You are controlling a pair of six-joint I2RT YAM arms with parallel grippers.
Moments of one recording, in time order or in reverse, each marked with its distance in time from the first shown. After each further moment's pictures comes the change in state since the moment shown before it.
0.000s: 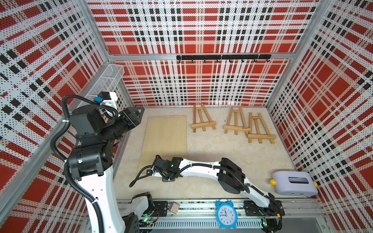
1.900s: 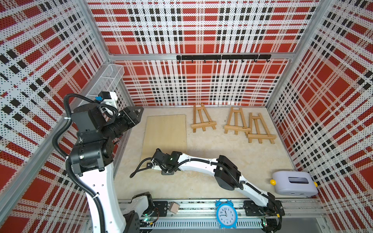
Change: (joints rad) left arm 0.021 0.020 -0.014 0.003 0.004 0.015; right arm -0.072 0.092 0.148 -0.040 -0.009 -0.026
